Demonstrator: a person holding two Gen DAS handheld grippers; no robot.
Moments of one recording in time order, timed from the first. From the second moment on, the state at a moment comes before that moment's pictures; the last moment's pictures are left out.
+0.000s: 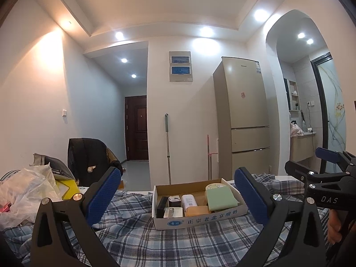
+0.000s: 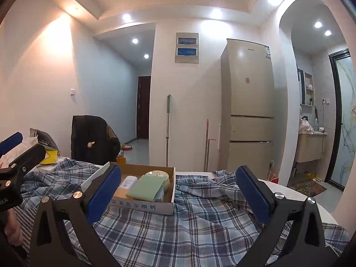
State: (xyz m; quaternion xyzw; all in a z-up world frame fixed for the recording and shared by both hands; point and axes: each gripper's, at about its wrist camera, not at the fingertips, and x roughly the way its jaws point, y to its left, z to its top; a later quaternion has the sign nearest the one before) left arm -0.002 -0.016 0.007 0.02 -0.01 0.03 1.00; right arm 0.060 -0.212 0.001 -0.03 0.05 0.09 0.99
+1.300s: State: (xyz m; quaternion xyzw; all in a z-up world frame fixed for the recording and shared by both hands) left arm -0.003 -0.018 0.008 0.01 -0.01 0.04 1.00; right arm 0.063 -0.214 0.002 -0.03 0.05 0.09 0.99
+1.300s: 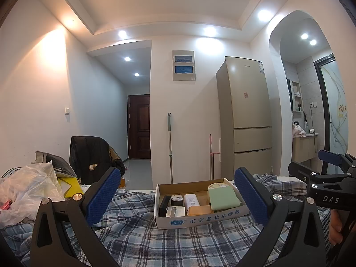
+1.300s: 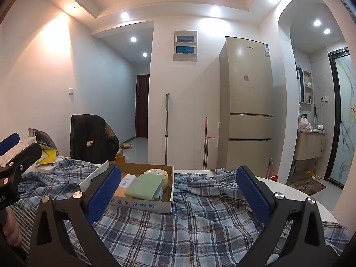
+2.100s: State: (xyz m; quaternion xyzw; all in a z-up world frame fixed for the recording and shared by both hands) left arm -0.004 -0.020 0.007 0.01 -0.01 0.04 1.00; right arm 0.060 -0.217 0.006 -0.03 0.05 0.09 0.99
